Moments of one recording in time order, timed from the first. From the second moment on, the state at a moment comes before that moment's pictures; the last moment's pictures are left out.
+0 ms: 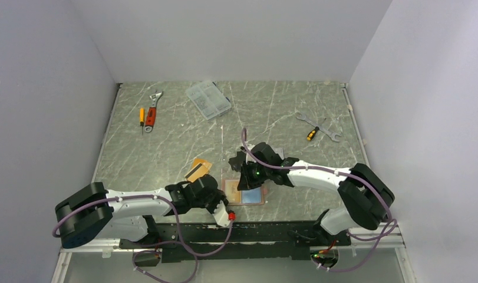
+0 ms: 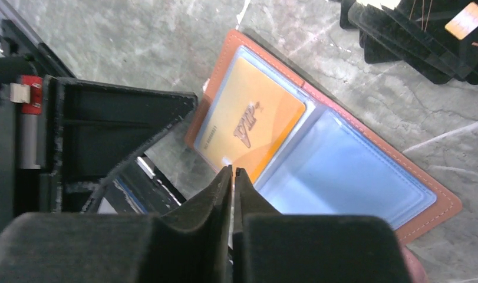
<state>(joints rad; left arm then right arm) -1.08 1.21 0.40 0.02 0.09 1.21 0.82 1.44 0.70 -0.11 -0.34 0.55</state>
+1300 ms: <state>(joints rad) -1.07 1.28 0.44 -0.02 0.09 1.20 0.80 1.51 0.69 -0.12 -0.35 0.56</state>
